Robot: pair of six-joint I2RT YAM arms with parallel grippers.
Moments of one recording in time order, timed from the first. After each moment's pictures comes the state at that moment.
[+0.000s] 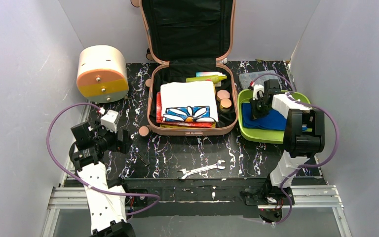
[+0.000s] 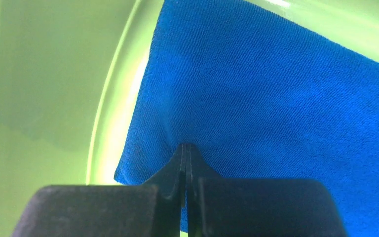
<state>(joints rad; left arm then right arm) 0.43 0.67 0.73 -0.87 0.67 0.51 0.01 1.79 1.15 -0.51 -0.29 -0.25</state>
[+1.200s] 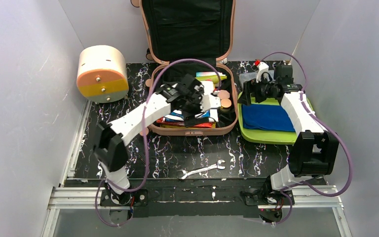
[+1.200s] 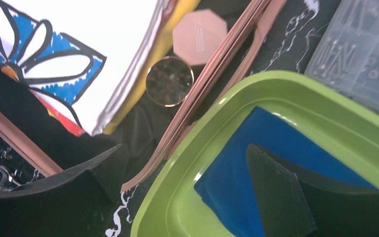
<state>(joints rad) -0.73 1.69 1.59 -0.88 0.16 0.71 0.01 1.54 1.30 -0.55 -0.62 -0.26</state>
